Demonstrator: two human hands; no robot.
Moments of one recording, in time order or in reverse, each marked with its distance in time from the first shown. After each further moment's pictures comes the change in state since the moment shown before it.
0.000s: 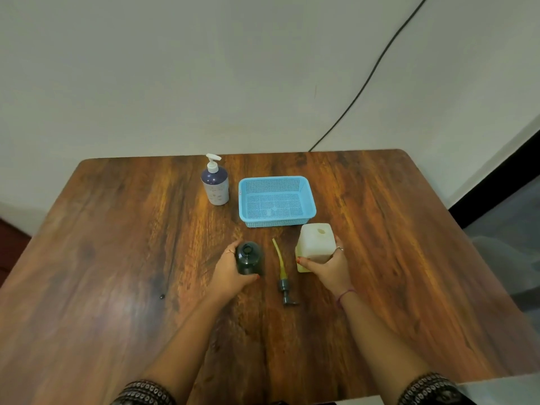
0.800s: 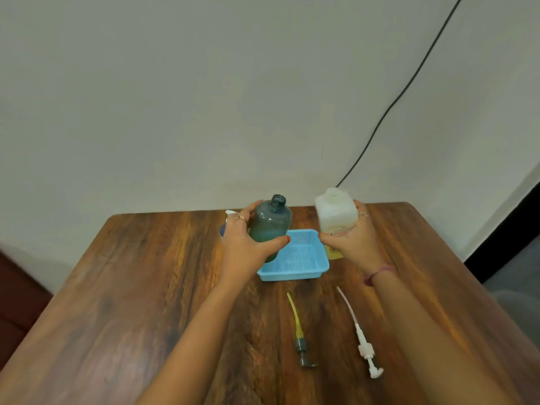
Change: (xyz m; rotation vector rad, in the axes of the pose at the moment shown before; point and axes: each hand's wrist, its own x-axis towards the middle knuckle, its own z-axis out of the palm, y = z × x) left_hand -0.010 0.150 -0.099 -0.289 0.373 0.408; right_hand 0.058 -0.164 -0.035 -0.020 0.073 -0.435
